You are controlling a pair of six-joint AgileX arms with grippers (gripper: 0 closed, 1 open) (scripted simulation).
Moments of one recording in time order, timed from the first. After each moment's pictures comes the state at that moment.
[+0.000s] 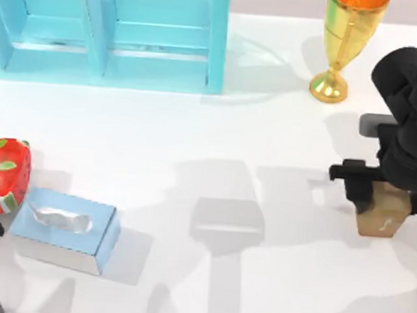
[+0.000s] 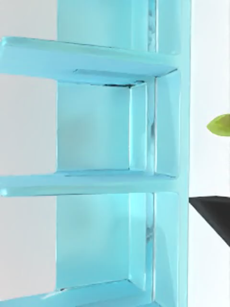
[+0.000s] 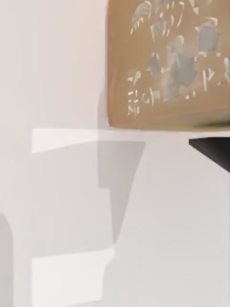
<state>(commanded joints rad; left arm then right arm) 0.00 0.00 0.00 0.00 0.00 0.00 0.29 1.94 1.25 -0.88 0.00 0.30</state>
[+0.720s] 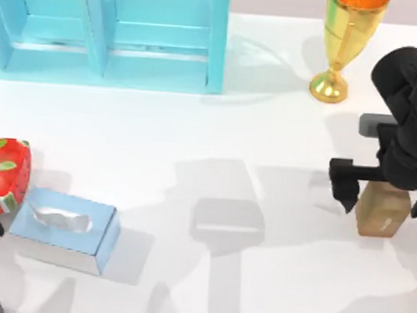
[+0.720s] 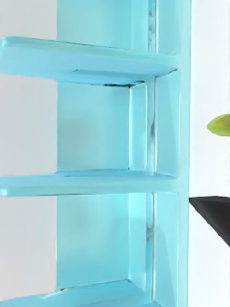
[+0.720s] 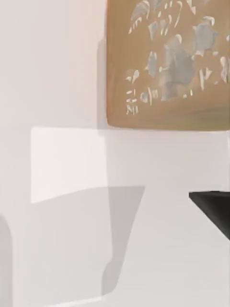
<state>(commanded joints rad) 0.00 0.00 0.00 0.00 0.00 0.00 0.29 1.94 1.26 -0.89 0.00 0.30</state>
